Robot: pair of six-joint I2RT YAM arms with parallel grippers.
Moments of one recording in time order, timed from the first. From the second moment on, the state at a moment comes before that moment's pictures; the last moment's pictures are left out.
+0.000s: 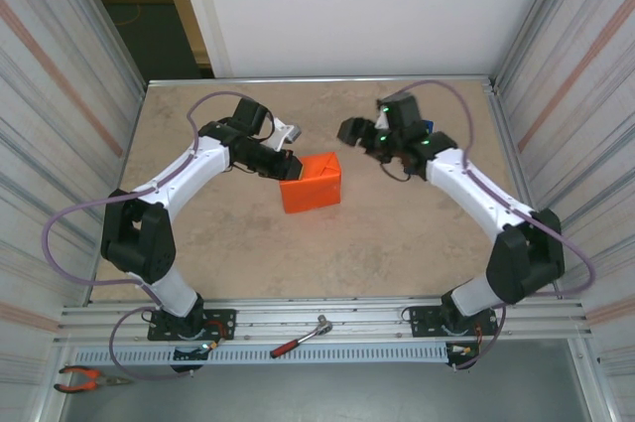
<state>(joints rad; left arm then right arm) -0.43 1.66 1.35 -0.78 0.65 -0.09 0.42 1.46 1.24 -0.43 -0.21 0.77</state>
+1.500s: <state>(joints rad) -0.43 1.65 1.34 -0.78 0.64 -0.08 -0.18 1.79 1.12 -0.29 -0.56 0.74</state>
